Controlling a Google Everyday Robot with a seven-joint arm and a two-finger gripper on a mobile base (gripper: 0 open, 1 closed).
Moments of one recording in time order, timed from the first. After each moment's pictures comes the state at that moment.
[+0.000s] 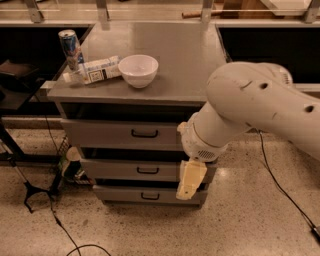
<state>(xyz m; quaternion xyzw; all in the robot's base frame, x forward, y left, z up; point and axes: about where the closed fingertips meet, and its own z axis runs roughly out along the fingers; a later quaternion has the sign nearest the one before) 0.444 -0.059 0.792 -0.67 0.72 0.06 0.18</state>
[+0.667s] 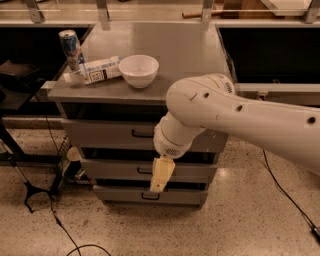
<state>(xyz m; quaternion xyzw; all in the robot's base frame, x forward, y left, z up) 0.489 0.006 0.742 -0.68 0.71 0.06 0.19</state>
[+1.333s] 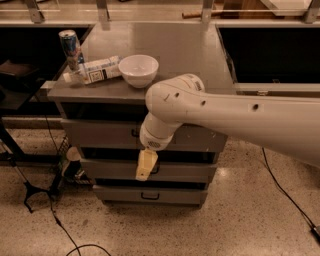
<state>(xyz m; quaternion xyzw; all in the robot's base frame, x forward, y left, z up) 0.538 0.042 0.707 -0.66 0.73 0.06 0.18</state>
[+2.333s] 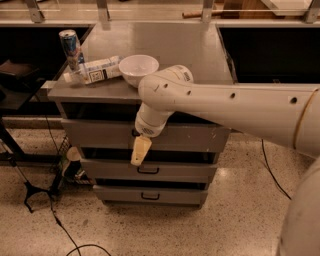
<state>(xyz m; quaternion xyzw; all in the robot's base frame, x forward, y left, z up) 0.596 0.060 0.702 -0.64 0.74 0.04 0.19</state>
